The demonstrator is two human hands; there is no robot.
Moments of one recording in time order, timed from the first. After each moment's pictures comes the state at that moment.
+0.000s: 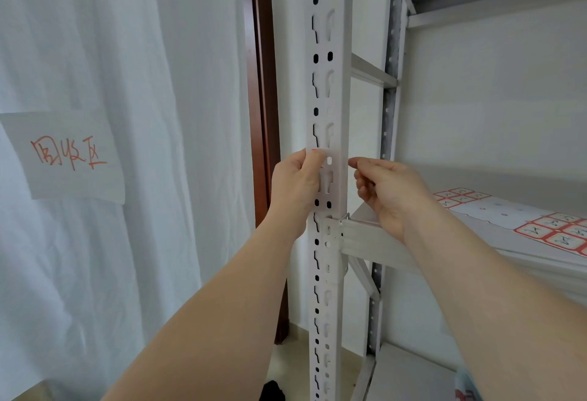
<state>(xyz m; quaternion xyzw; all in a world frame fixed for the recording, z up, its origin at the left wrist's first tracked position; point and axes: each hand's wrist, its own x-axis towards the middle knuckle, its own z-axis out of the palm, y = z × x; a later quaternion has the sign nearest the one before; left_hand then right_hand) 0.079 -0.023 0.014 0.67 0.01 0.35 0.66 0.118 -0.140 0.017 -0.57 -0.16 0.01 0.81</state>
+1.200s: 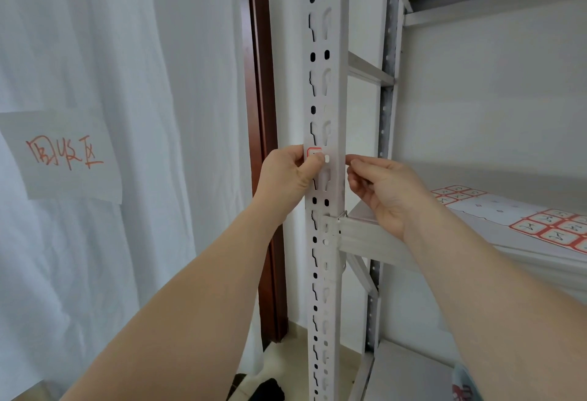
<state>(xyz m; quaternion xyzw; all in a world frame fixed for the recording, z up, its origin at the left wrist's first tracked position) 0.085 0.005 0.016 0.79 -0.08 0.38 0.48 0.113 -0.141 0.018 -0.52 -0.19 0.05 0.83</state>
